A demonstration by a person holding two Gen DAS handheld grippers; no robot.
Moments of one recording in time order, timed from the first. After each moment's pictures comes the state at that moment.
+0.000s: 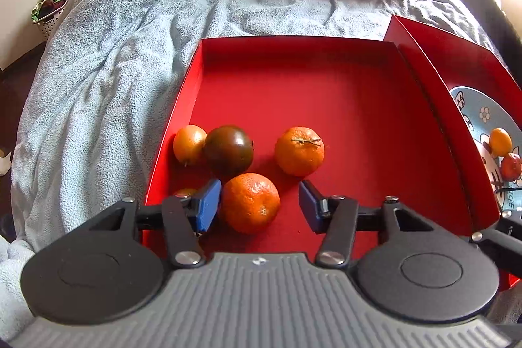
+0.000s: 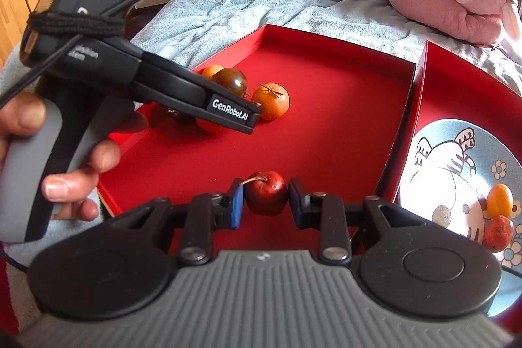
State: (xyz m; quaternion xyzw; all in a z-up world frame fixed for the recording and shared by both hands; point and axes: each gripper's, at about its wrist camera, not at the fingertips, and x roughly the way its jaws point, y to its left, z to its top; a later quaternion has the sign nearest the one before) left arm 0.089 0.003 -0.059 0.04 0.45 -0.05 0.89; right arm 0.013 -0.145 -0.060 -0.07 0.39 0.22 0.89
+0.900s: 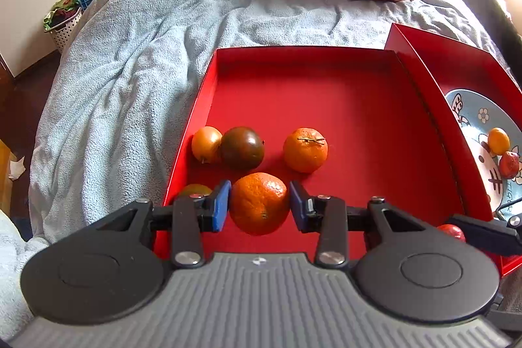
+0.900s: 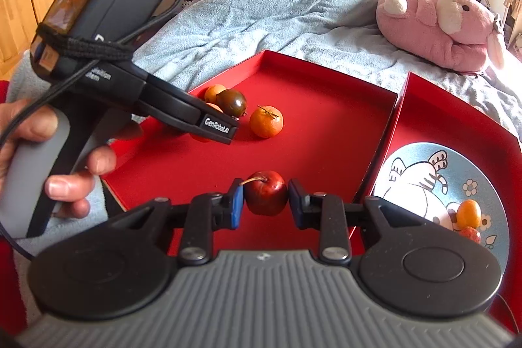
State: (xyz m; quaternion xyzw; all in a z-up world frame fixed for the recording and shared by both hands) left arm 0.072 0.001 -0.040 0.05 0.43 -0.03 0.90; right arm -0.017 -0.153 -0.033 -0.10 0.34 0.21 0.91
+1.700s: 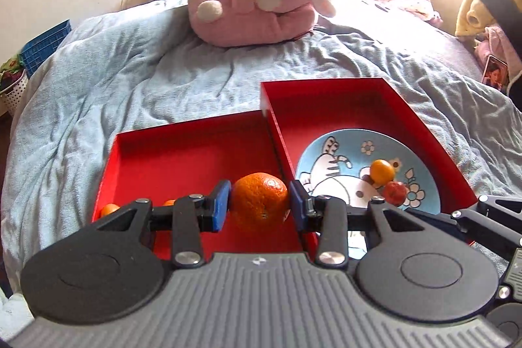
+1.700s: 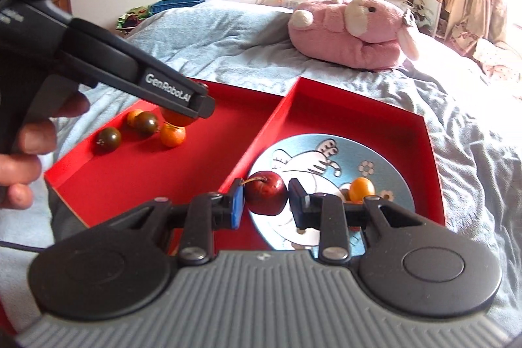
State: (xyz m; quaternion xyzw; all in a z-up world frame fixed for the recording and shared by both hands) left arm 0.045 -0.116 0.032 0.08 0.37 -0.16 0.91; right arm -0.037 -0.243 -0.014 -0.06 0.31 0.09 0.94
